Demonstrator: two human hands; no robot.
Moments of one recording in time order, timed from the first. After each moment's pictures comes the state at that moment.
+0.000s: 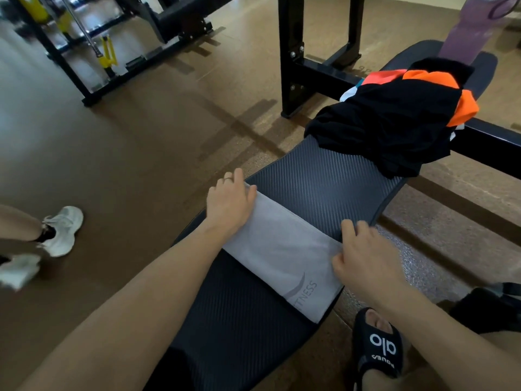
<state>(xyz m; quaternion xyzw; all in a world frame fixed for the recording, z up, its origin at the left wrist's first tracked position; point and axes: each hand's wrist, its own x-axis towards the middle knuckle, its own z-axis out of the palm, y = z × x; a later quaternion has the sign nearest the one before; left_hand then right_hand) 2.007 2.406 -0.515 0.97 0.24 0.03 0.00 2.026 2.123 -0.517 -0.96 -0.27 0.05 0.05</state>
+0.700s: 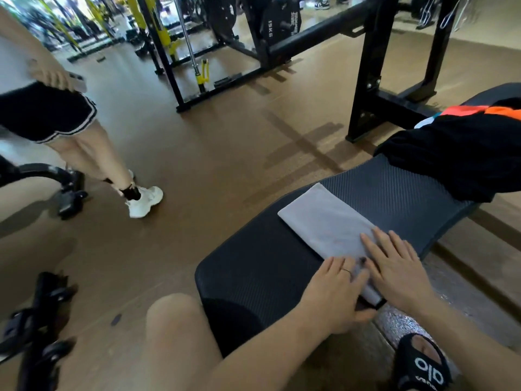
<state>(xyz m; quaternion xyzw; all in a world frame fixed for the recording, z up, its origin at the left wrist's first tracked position) 1.846 2.257 -0.512 1.00 0.00 -0.06 0.03 1.984 2.133 -0.551 -0.92 -0.39 0.07 0.05</state>
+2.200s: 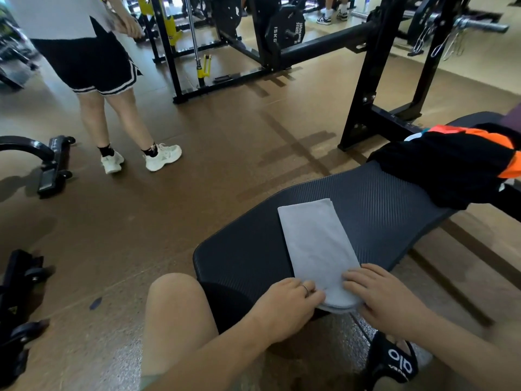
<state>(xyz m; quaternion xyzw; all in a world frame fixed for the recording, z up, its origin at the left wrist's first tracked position) 1.748 2.287 -0.517 1.00 -0.07 0.02 0.05 1.930 2.100 -0.512 -0.75 -0.66 0.04 0.03</state>
